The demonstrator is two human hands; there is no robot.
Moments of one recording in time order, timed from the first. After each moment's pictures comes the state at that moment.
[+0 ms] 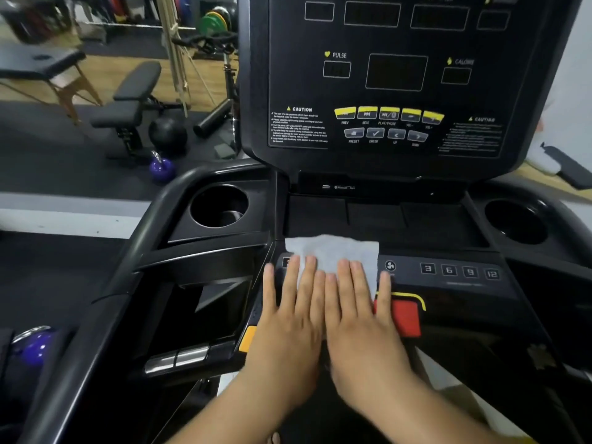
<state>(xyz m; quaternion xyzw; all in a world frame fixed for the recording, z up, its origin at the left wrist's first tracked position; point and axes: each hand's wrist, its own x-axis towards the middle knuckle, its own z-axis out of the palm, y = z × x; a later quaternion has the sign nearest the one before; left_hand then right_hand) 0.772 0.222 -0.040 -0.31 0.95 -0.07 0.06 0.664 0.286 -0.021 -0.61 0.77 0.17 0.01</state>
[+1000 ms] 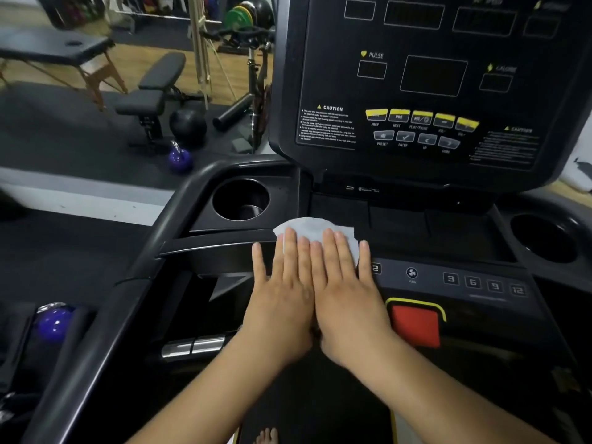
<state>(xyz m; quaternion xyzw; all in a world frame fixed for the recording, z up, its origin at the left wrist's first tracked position) 0.777 0.187 -0.030 -0.39 0.92 0.01 0.06 0.675 0.237 -0.009 -0.67 0.74 0.11 0.00</state>
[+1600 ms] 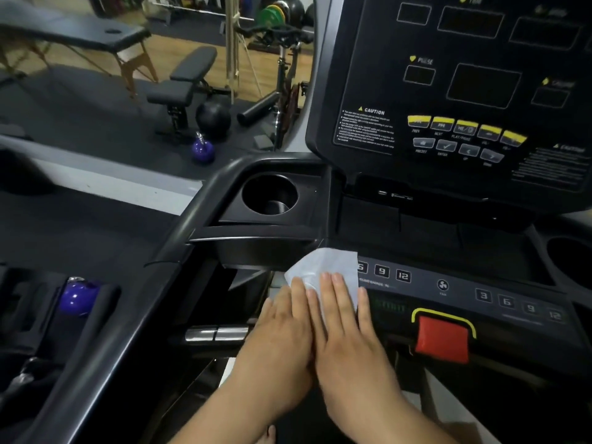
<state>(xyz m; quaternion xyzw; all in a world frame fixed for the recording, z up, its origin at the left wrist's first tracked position) 0.828 0.212 -0.053 -0.43 0.89 0.18 0.00 0.713 0.269 -0.043 -0.73 0.68 0.06 -0.01</state>
